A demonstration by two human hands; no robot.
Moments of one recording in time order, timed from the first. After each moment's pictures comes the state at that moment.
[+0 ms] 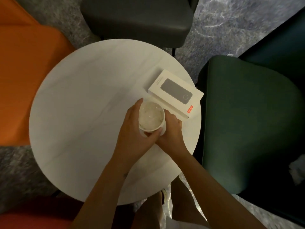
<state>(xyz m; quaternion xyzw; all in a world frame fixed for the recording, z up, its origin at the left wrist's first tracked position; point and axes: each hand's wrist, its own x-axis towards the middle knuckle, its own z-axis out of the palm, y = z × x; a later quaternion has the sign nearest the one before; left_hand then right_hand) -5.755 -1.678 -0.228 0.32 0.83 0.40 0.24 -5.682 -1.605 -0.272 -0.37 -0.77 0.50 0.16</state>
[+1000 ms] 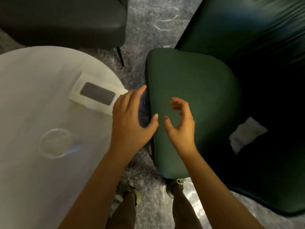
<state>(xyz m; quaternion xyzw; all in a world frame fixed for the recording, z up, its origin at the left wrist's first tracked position) -5.626 -1.544 -0.217 0.51 0.76 0.38 0.11 -5.500 -1.480 -0.253 -0.48 -0.71 0.40 0.32</state>
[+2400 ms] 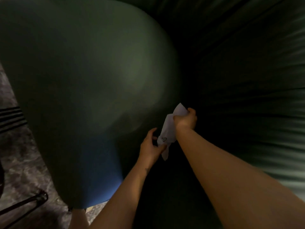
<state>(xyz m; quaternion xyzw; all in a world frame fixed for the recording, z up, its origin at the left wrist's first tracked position) -5.266 -1.346 -0.461 0.22 0.67 0.21 0.68 -5.176 -1.238 -0.449 -0.87 -0.32 0.36 0.05</state>
